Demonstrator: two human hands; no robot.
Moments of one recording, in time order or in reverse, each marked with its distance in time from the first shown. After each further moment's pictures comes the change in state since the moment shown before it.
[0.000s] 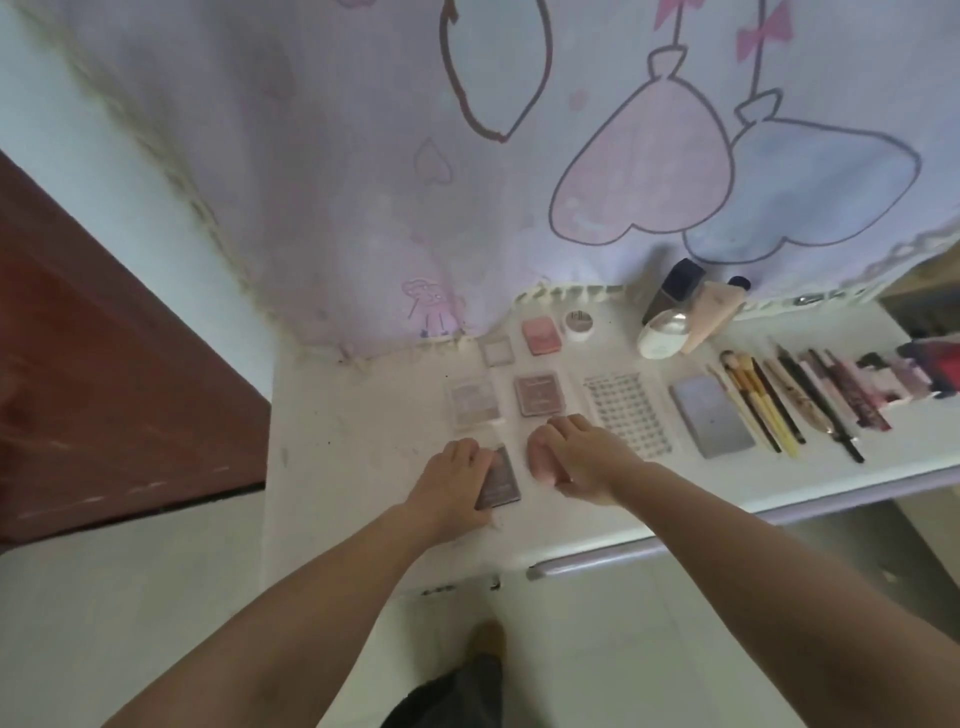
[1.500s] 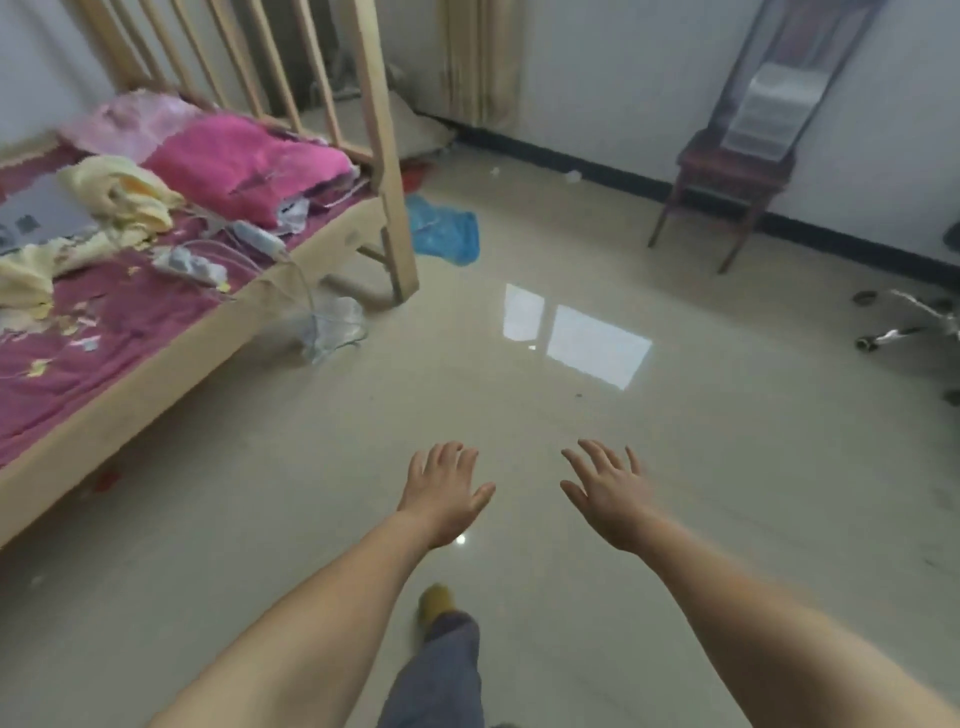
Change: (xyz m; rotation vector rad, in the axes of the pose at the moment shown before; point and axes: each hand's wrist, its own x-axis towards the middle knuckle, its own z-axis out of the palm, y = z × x) left_hand -0.540 0.560 0.334 0.707 -0.485 1.983; right_hand -0.703 -0.594 0.389 1.038 0.226 2.532
